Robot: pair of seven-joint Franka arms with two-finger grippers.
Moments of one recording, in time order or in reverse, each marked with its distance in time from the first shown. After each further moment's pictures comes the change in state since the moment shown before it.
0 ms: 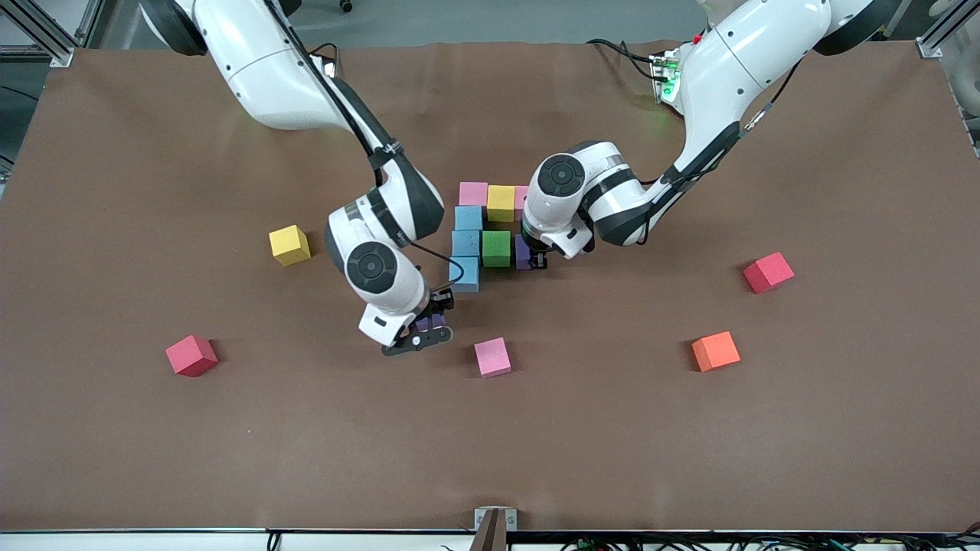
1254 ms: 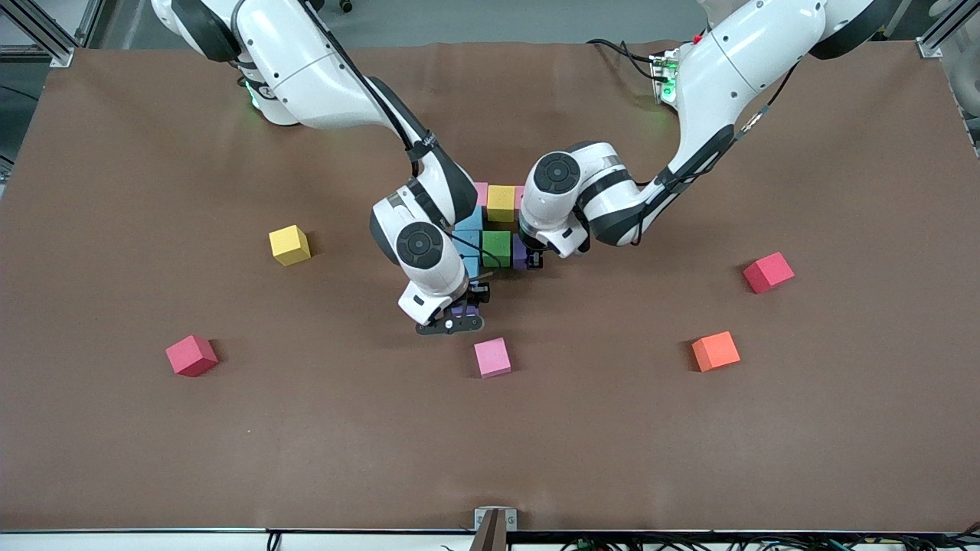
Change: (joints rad) left arm -0.014 0.017 0.000 -0.001 0.038 0.016 -0.001; right arm 0.091 0.059 0.000 -0.013 0.013 0.129 0.220
